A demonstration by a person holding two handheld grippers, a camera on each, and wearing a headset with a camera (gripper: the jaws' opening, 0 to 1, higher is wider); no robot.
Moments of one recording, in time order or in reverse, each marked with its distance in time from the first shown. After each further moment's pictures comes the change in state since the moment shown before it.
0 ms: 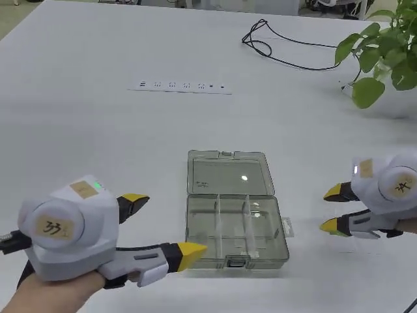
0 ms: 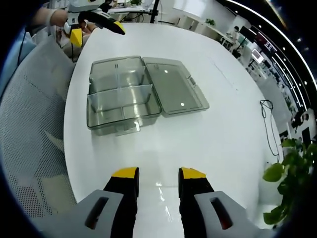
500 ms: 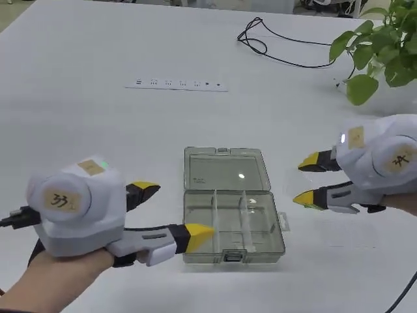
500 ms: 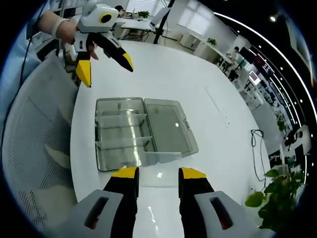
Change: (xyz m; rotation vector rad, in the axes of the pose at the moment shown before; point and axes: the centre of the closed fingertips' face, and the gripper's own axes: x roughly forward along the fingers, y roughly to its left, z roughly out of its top) left arm 0.011 -0.013 0.021 -0.020 -0.022 -0.048; right arm -0.029 0.003 0.087 -0.089 -0.125 -0.049
